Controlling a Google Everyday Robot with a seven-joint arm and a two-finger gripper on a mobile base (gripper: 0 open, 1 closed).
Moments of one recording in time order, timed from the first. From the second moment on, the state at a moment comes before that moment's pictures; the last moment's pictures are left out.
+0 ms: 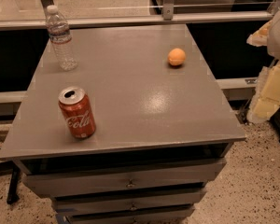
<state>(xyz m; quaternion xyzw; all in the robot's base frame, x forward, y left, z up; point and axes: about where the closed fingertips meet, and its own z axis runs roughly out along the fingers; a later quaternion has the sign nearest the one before) 0.438 -0.216 0.979 -0.60 0.78 -0.04 0.16</state>
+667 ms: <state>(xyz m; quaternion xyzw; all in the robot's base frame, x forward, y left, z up) 0.442 -0.216 0.980 -0.60 0.78 -0.04 0.18</state>
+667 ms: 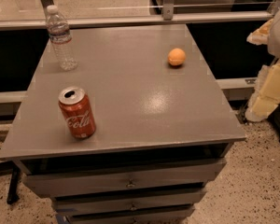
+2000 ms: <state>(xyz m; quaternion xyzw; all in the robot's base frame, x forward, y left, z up) 0.606 -0.173 0.905 -0.51 0.78 0.03 0.37</state>
